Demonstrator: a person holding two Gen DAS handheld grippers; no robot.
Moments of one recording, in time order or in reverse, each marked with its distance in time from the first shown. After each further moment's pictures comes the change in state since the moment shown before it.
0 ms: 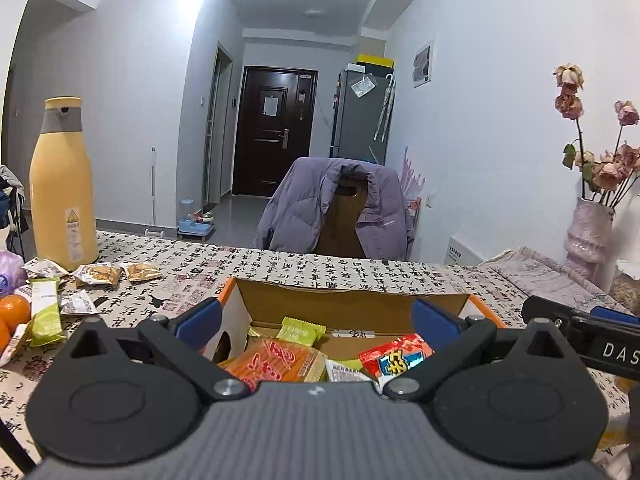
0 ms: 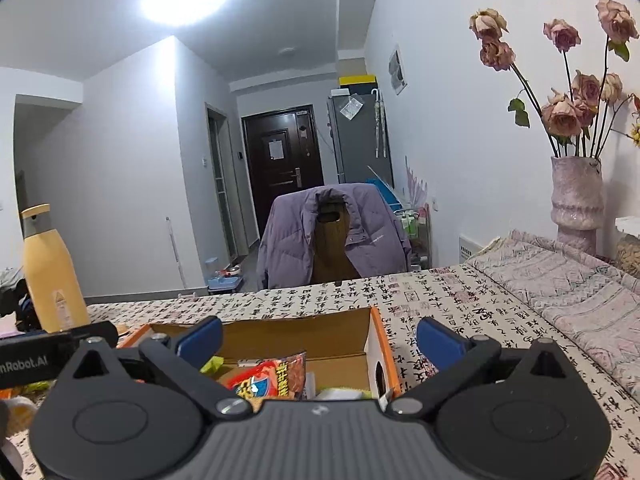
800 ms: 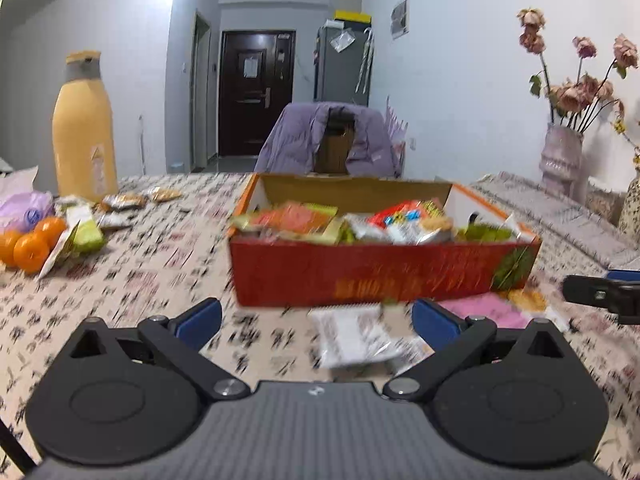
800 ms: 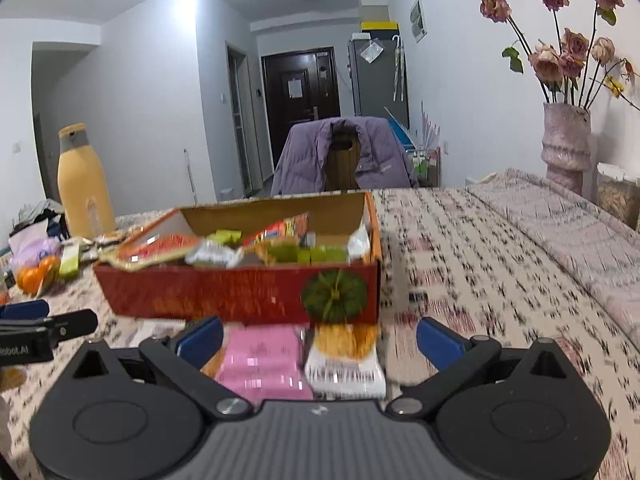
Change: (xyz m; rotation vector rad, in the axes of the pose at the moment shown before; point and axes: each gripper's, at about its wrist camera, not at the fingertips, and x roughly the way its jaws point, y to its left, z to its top) left arm -0.079 0.044 -0.093 0.062 0.143 -0.037; right arm -0.090 -0.015 -0.078 -0.060 0.197 0.035
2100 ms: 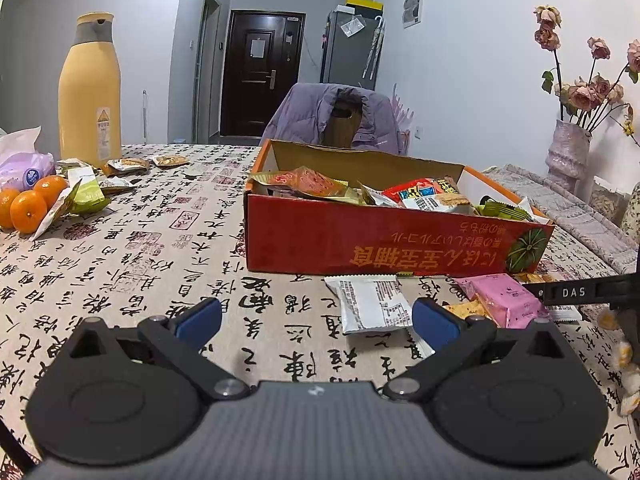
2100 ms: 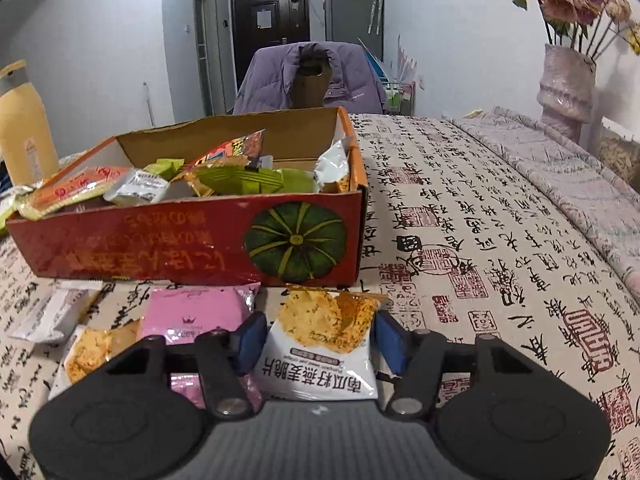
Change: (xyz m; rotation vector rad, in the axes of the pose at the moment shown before) left arm 0.010 0.013 -0.015 -0.050 0.041 -0.016; right arm 0.090 -0.004 0.000 -0.017 0.223 -0.122
